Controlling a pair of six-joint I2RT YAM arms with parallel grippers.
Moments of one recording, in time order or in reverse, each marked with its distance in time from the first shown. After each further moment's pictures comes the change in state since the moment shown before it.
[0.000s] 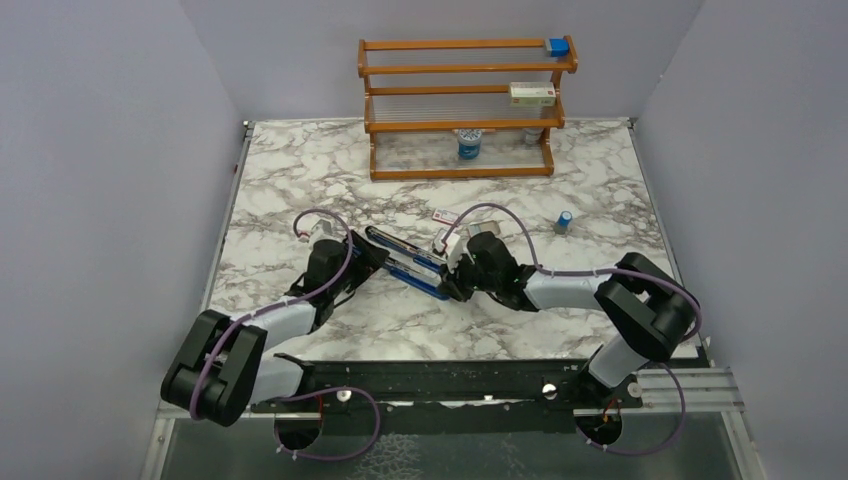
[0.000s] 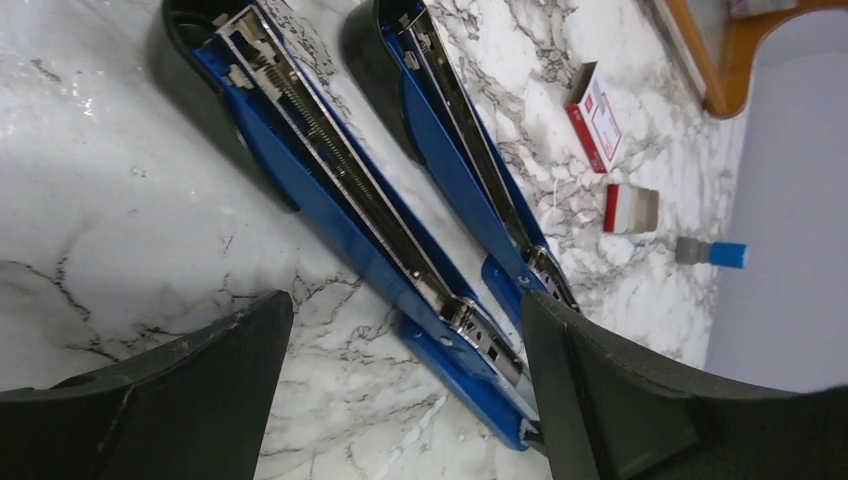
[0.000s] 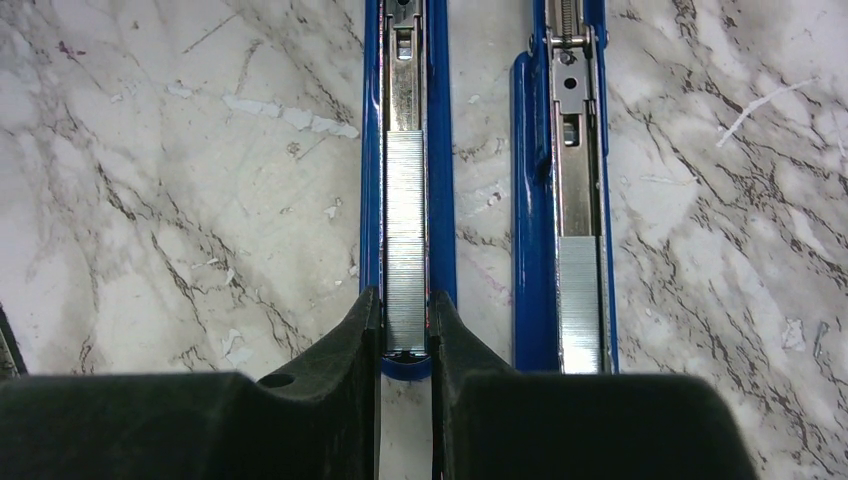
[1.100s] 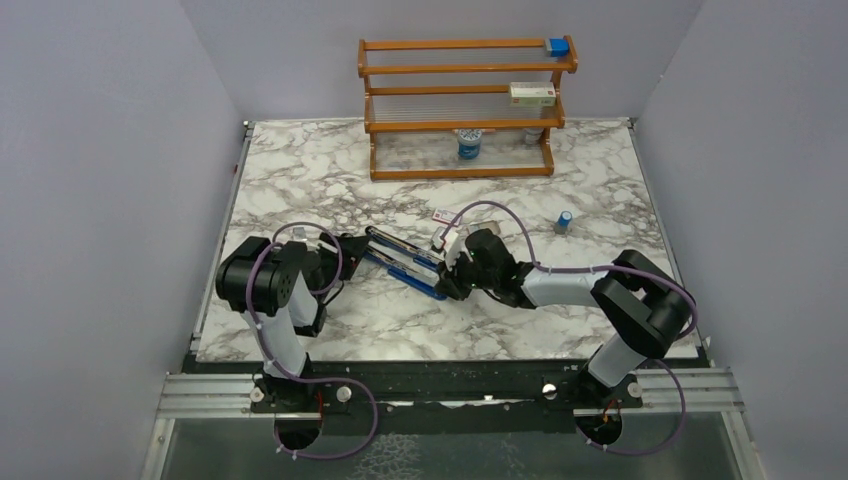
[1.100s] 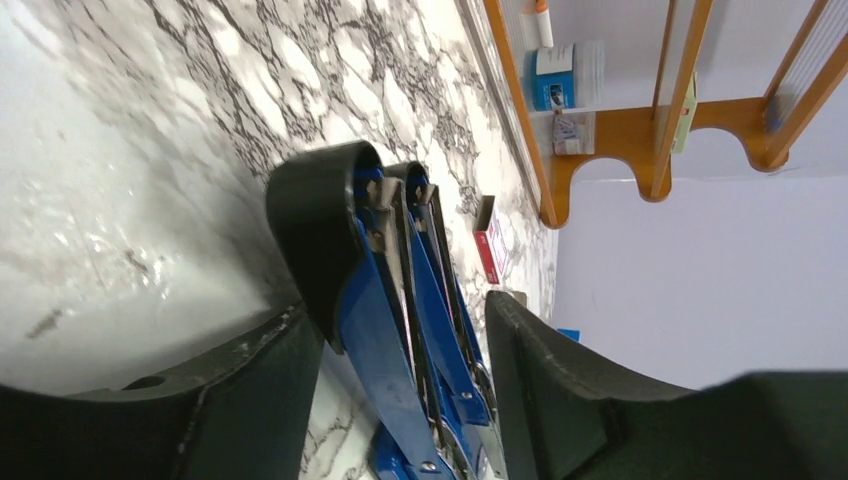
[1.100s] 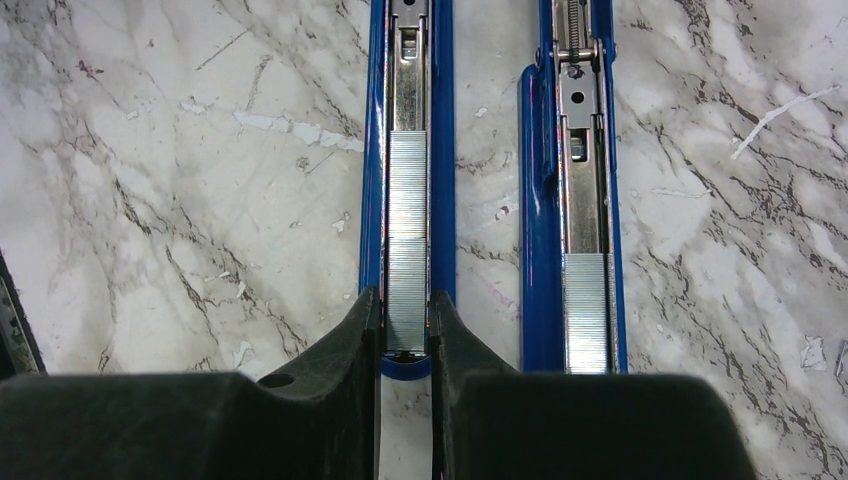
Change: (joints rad) left arm 0.205 0.587 -0.125 1.008 0.145 -0.265; right arm -0.006 0.029 0.030 -0.002 -0.041 0.021
